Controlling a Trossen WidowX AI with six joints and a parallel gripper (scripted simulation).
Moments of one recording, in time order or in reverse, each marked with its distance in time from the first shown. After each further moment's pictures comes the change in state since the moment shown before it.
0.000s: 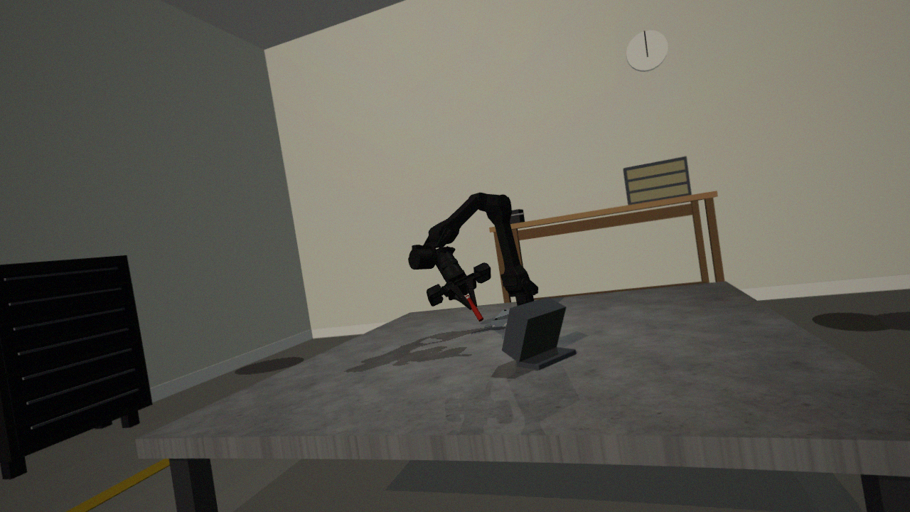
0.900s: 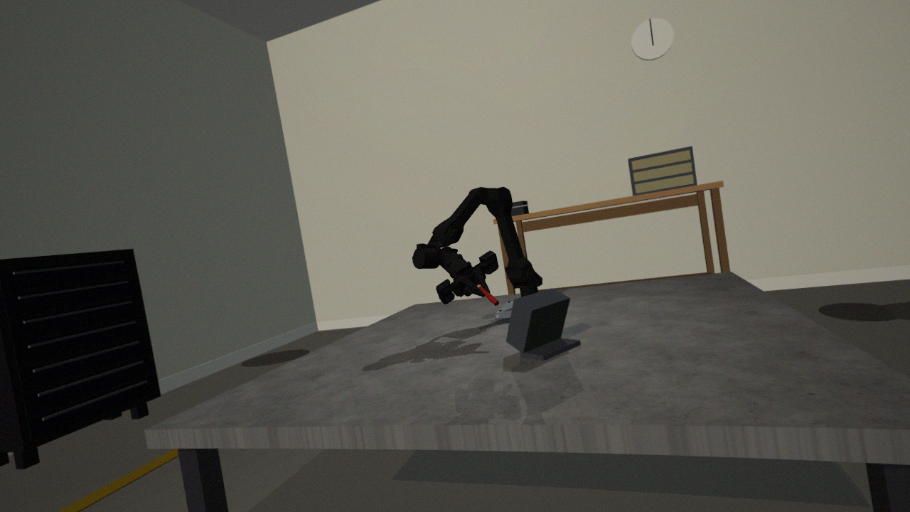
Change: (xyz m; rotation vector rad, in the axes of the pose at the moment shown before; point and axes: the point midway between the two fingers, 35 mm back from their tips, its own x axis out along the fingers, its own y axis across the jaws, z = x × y) arm 0.022 -0.012 -0.036 0.011 0.222 -0.166
